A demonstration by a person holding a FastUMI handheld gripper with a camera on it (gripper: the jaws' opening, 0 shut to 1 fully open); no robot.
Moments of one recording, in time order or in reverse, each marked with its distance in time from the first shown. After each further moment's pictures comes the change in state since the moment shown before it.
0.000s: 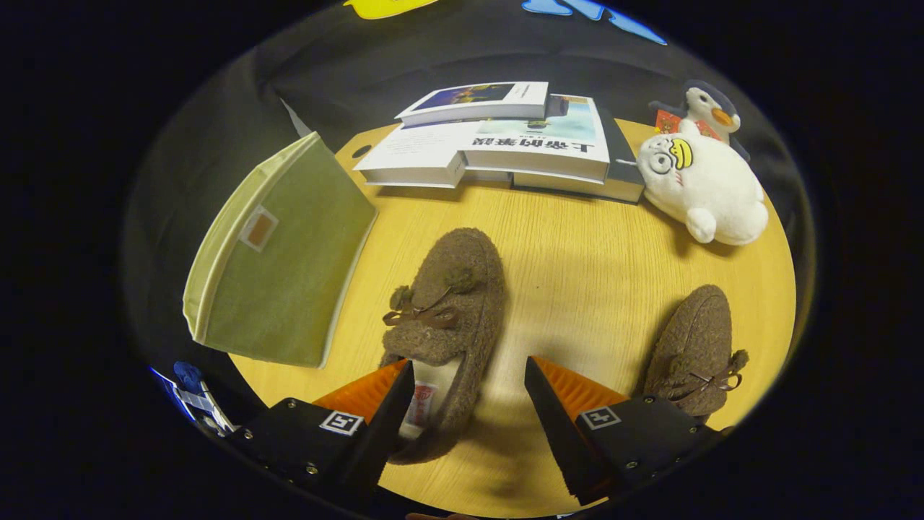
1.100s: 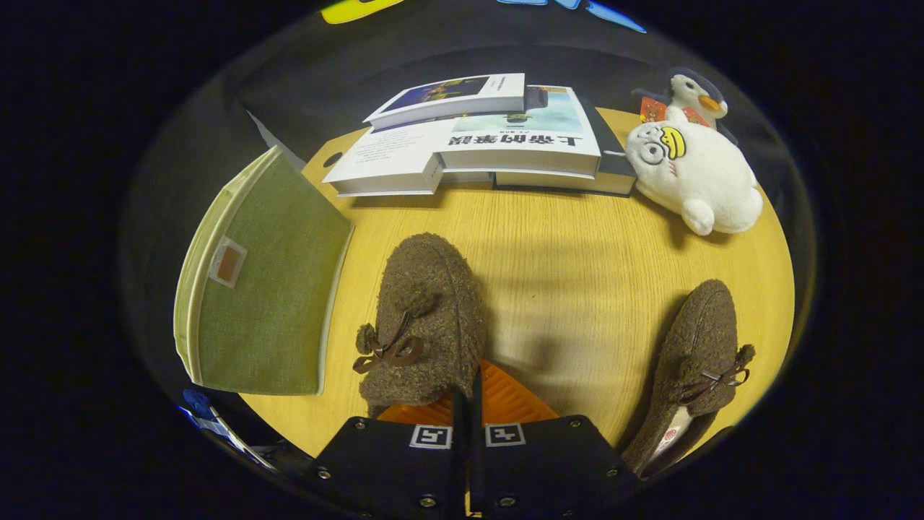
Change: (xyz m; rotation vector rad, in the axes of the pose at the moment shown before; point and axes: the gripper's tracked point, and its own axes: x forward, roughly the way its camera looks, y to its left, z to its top) arm 0.003 0.008 0.020 0.087 -0.002 -0.032
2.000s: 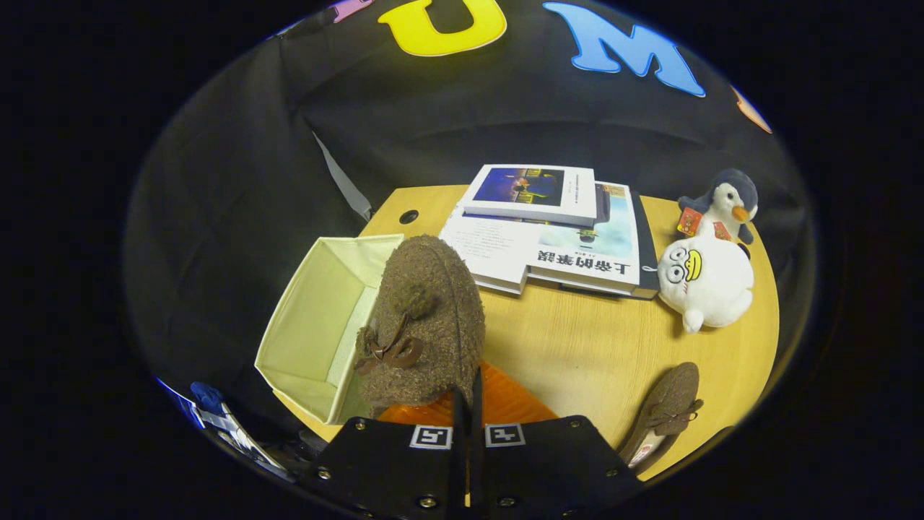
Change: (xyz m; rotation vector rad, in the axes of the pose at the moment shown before) arm -0.096 0.093 0.088 -0.122 -0.173 0.105
